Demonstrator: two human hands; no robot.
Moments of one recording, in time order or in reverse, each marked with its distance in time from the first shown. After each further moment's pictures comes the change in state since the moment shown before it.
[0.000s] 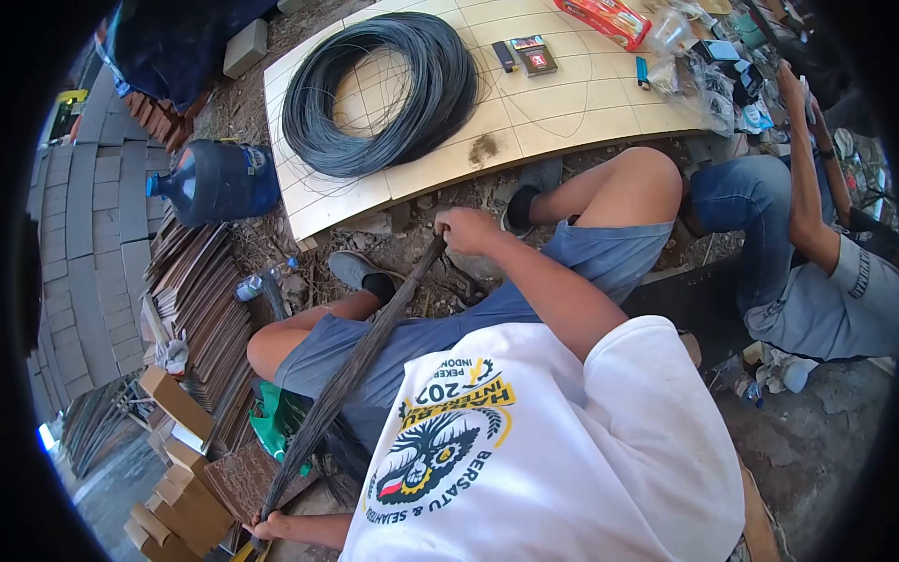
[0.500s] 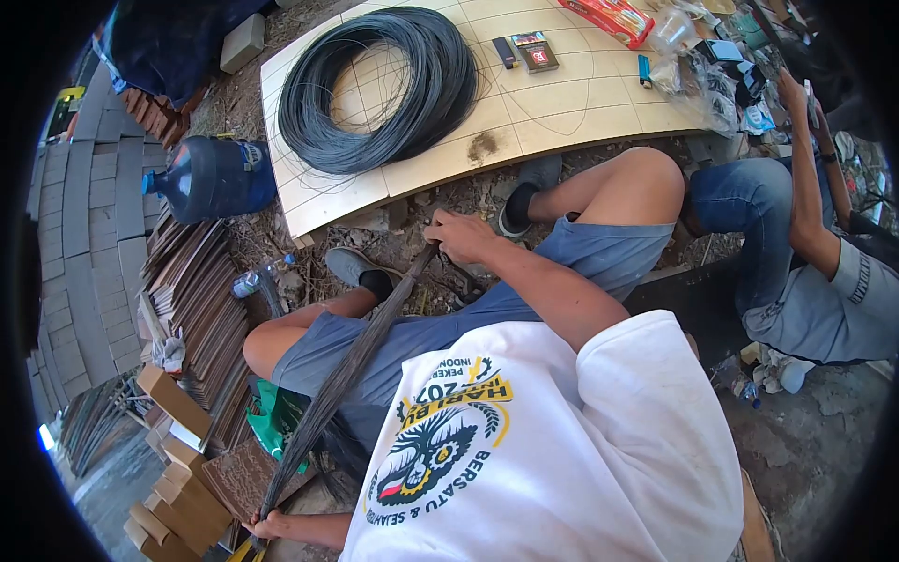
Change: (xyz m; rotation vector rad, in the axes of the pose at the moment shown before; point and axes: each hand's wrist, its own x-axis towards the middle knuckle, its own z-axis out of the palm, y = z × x) left_hand -0.023 0.003 0.003 0.034 0.010 -0.001; right_hand -0.010 -0.004 0.012 -0.207 0.042 -0.353
